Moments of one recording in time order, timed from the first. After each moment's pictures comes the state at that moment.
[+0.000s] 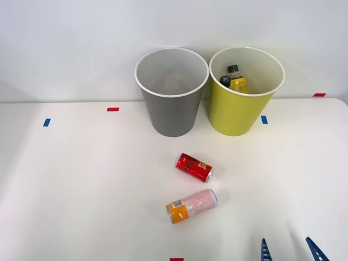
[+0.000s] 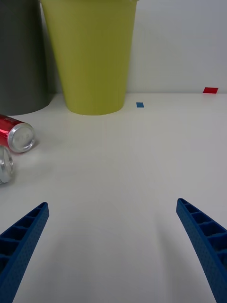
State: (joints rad) arm 0.97 -0.15 0.20 -1.85 0.10 -0.63 1.43
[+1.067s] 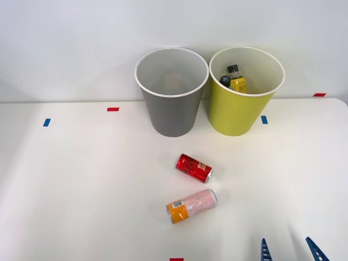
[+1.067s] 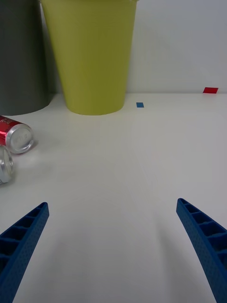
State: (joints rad) arm 0.97 -0.15 0.20 -1.85 0.10 -0.63 1.43
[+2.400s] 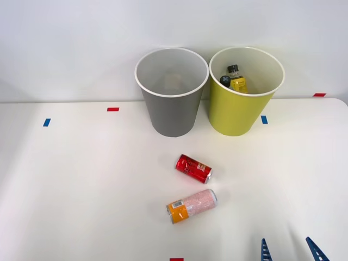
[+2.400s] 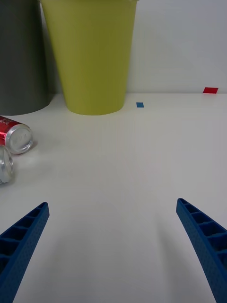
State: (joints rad) arm 0.97 -0.15 0.20 -1.85 0.10 -0.63 1.43
